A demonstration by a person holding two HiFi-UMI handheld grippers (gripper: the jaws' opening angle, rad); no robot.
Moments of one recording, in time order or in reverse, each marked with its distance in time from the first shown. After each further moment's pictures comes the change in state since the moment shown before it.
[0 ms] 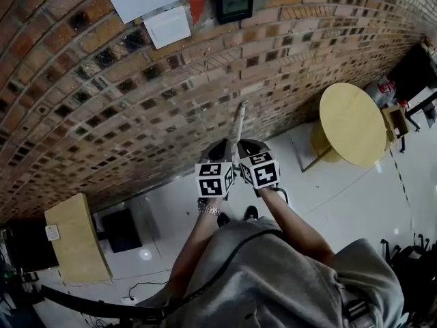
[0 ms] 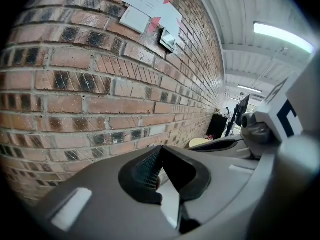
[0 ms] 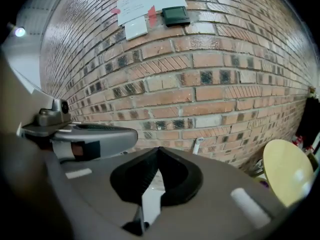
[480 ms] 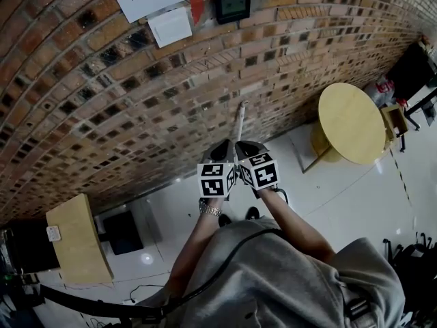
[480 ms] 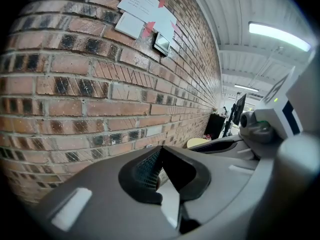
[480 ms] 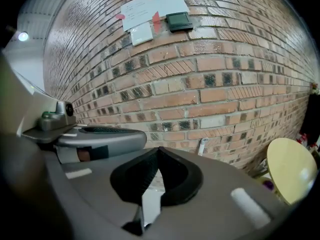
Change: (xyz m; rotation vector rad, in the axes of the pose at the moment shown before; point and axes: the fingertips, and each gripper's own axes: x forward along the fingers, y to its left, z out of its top) left arm -0.016 -0.014 0.001 0.023 -0.013 -0.020; right arm -0.016 0.021 -0.001 0.008 -0.026 0.040
